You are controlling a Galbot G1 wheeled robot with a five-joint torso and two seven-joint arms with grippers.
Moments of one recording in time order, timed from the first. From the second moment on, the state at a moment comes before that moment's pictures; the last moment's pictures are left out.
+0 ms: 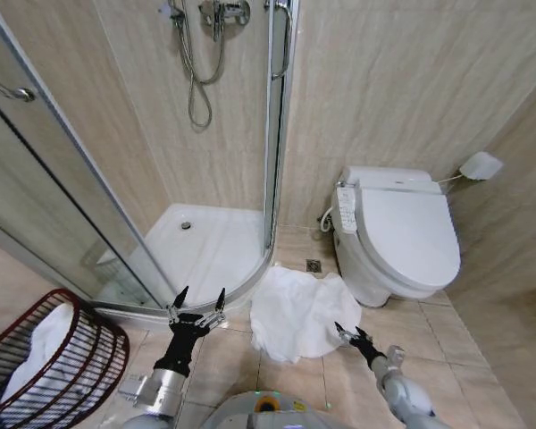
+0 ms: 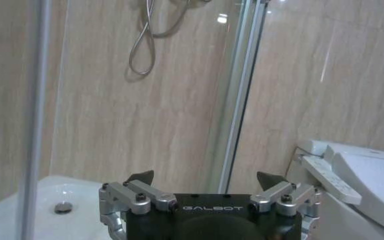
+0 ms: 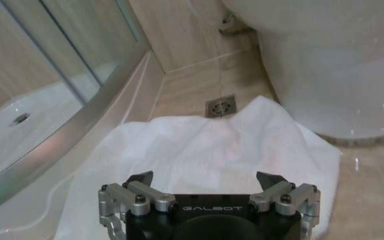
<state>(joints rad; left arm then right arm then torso) 1.94 -1.43 -0.49 -2.42 -0.22 -0.04 0.08 -1.48 1.15 0.56 1.38 0.74 -0.01 -0.26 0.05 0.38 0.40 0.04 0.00</state>
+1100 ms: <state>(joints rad) 1.94 -1.43 -0.49 -2.42 -0.22 -0.04 0.08 -1.18 1.20 0.54 0.89 0.55 0.06 -0.39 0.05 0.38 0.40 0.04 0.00</state>
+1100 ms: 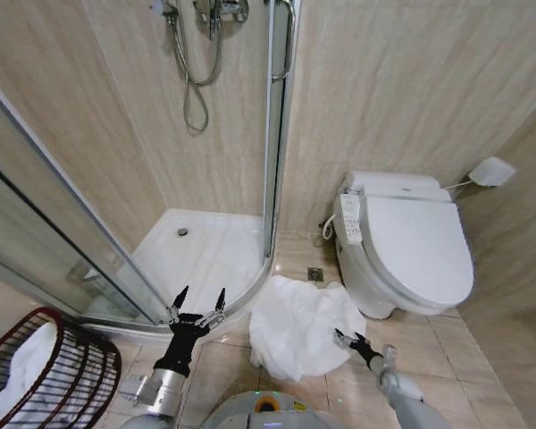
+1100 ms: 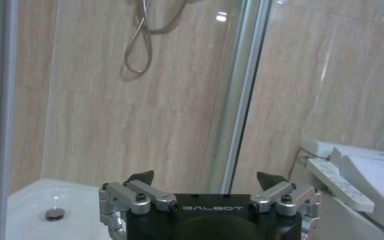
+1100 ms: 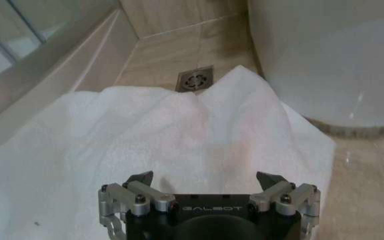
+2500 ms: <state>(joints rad) 1.94 -1.43 -0.49 -2.42 -0.22 -0.04 0.08 -0.96 1.32 0.50 0.51 0.29 0.25 -0.47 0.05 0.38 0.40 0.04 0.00</state>
